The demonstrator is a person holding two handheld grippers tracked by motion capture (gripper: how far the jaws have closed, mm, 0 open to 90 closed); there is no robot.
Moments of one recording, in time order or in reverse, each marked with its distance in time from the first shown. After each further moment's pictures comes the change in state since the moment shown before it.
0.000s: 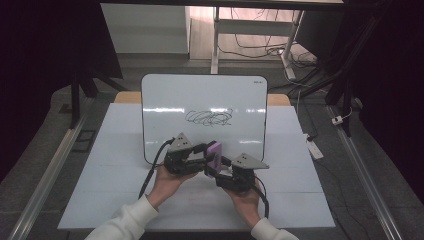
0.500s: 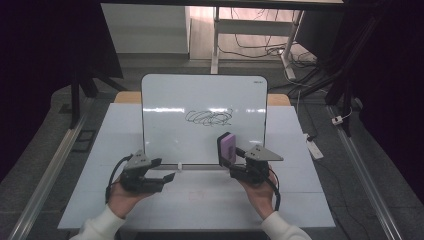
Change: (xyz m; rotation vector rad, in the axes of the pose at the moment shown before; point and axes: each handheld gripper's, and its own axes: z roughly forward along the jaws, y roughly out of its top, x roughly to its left) left arm 0.036 -0.081 -0.086 0.181 0.105 -0.034; right arm -0.033 0.017 -0.020 0.001 -0.071 -0.066
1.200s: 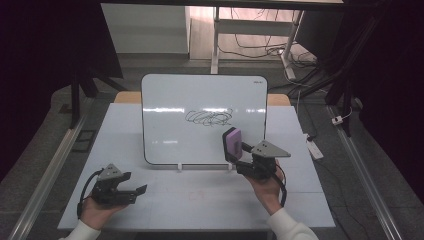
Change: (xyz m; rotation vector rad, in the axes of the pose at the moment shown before) left arm 0.034 -0.049 -0.025 0.078 0.090 -0.119; right arm -0.014 0.012 -0.010 -0.011 -0.018 -0.066
